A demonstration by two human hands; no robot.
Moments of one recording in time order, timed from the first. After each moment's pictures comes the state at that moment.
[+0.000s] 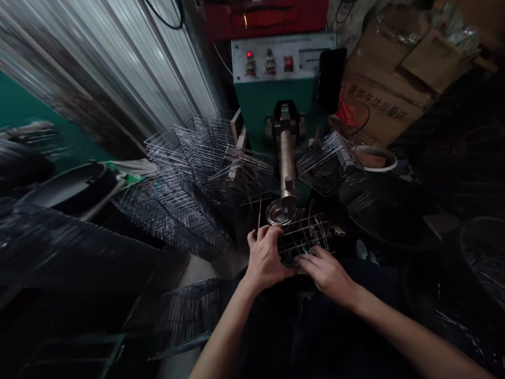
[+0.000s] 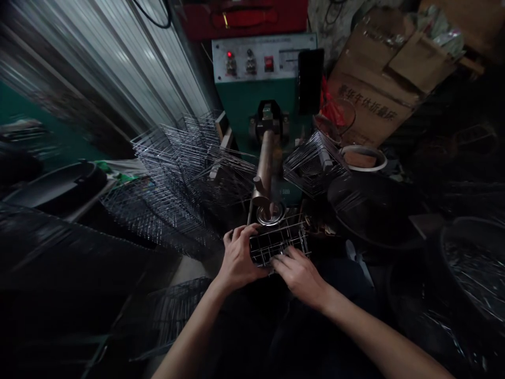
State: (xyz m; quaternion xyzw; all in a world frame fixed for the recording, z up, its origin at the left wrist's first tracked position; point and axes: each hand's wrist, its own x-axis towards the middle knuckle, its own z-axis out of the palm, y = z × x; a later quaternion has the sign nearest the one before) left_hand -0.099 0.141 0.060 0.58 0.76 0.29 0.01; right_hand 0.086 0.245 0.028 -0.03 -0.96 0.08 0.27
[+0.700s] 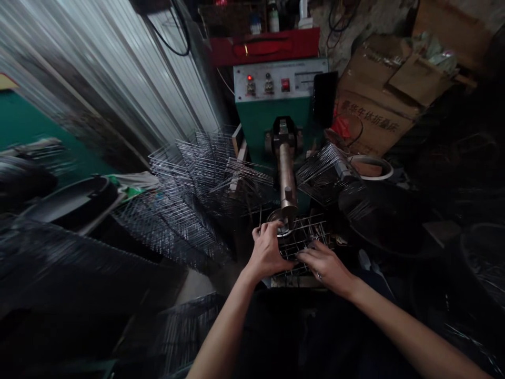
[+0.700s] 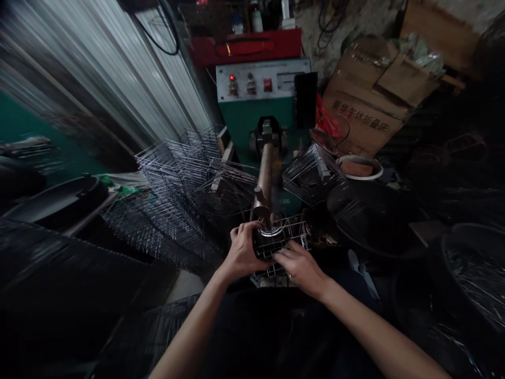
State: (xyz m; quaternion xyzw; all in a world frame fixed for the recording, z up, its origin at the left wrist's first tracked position) left_hand -0.131 0.174 0.060 0.61 0.73 0.31 0.03; right_hand 0.064 0.278 0.029 -0.03 -0.95 0.13 0.28
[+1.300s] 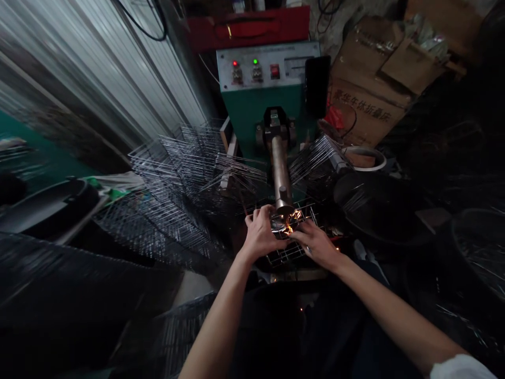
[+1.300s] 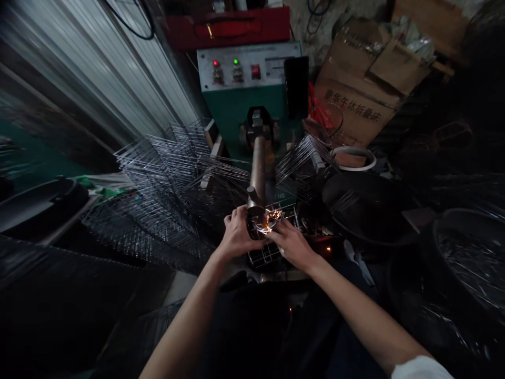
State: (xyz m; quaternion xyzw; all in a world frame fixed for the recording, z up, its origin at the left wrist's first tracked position) left_hand -0.157 0.203 0.059 0.60 0.75 0.28 0.01; right_hand 0.032 0.301 0.032 -0.05 -0.93 0.14 0.35
